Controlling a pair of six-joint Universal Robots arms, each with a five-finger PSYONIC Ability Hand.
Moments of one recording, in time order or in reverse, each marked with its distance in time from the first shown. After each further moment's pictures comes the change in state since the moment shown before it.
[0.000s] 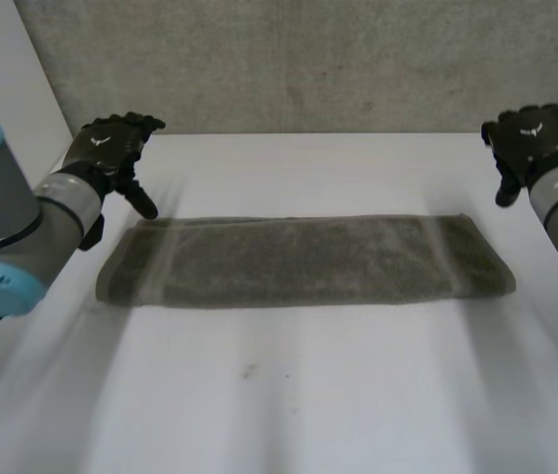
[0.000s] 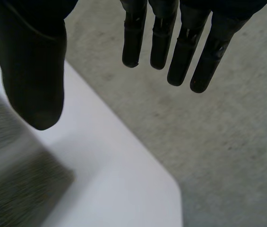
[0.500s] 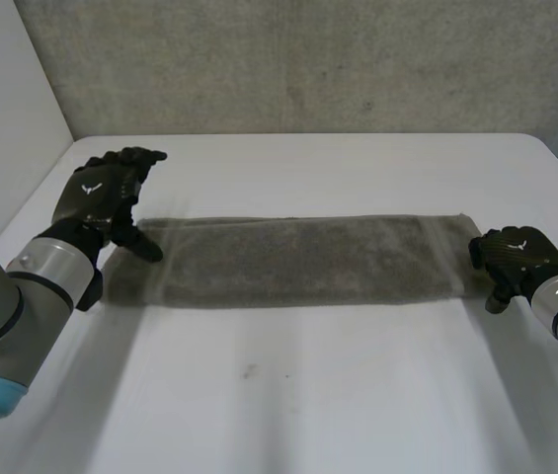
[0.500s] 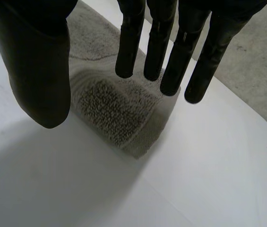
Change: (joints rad) left arm -0.019 0.239 -0.437 0.233 0.001 -0.084; right arm -0.150 0.062 0.363 -0.142 -0.212 0.003; left_hand 0.000 0.000 0.000 0.000 0.000; right_hand 0.160 0.157 0.159 0.157 0.154
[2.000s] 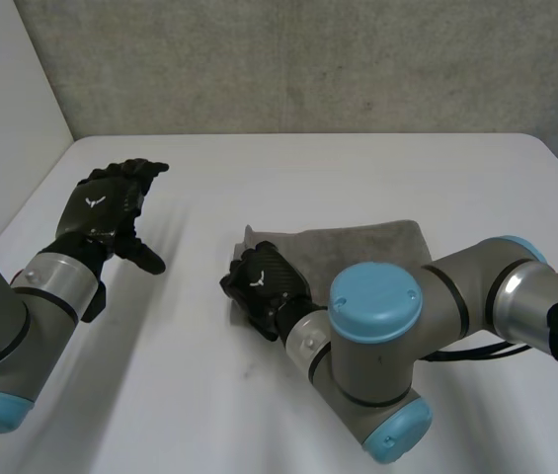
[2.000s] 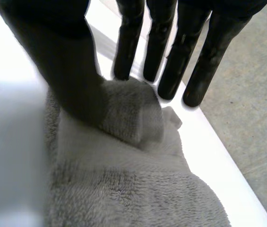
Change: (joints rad) left arm -0.001 -0.007 -0.060 0.064 0.000 0.001; right arm 0.780 0.288 -0.411 -0.039 0.153 -0.089; left_hand 0.001 -0.001 0.000 -0.001 0.000; right_hand -0.035 -0.051 0.013 0.001 -0.036
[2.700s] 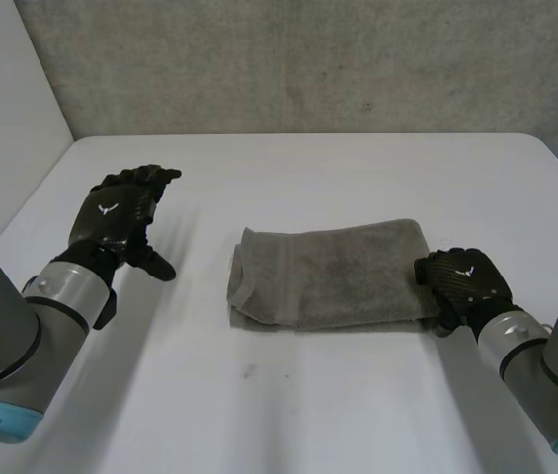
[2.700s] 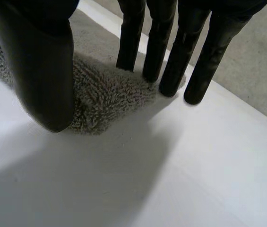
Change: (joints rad) left arm -0.036 -0.009 -0.023 0.034 -0.003 0.003; right arm -0.594 -0.346 0.611 -0.168 -0.107 0.251; left_hand 0.000 0.000 0.000 0.000 0.000; right_hand 0.111 0.131 0.060 0.063 0.101
